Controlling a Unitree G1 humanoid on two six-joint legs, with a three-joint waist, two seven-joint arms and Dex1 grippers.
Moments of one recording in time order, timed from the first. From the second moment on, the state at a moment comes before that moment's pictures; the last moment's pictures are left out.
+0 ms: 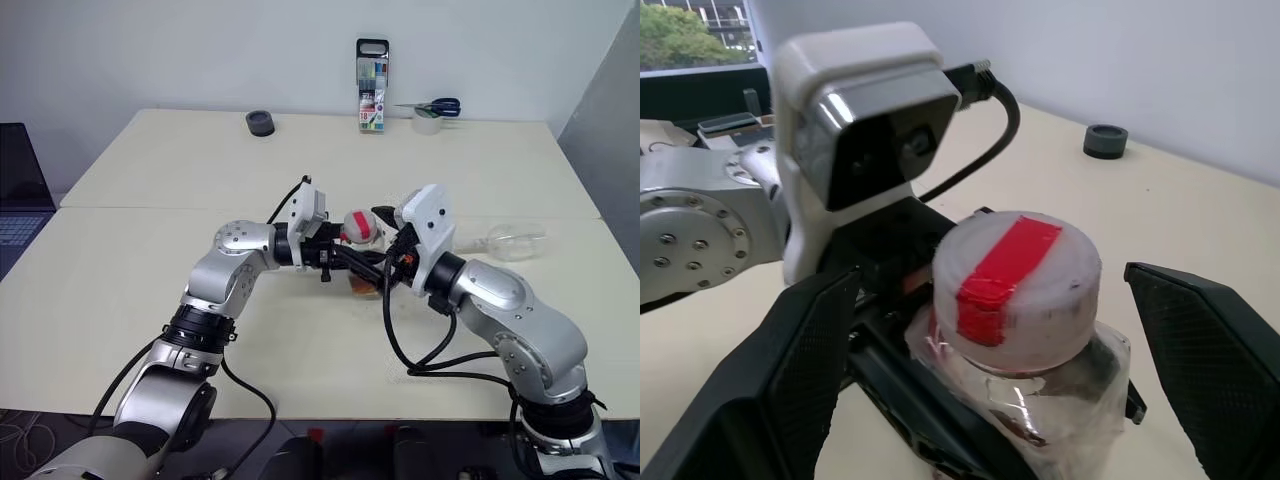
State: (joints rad) left arm -0.78 0.29 -0.16 0.28 -0.30 0.21 -1.23; right arm -0.46 -0.45 0.07 -0.64 0.60 0.83 0.34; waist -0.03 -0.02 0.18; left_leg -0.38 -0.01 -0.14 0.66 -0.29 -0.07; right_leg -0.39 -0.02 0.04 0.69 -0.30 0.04
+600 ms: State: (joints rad) left arm -0.78 0.31 -0.16 0.29 -0.29 0.19 -1.25; right arm -0.48 -0.42 0.08 -0.62 0.53 0.81 0.35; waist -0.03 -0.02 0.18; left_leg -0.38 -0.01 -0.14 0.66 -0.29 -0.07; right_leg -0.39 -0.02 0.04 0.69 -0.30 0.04
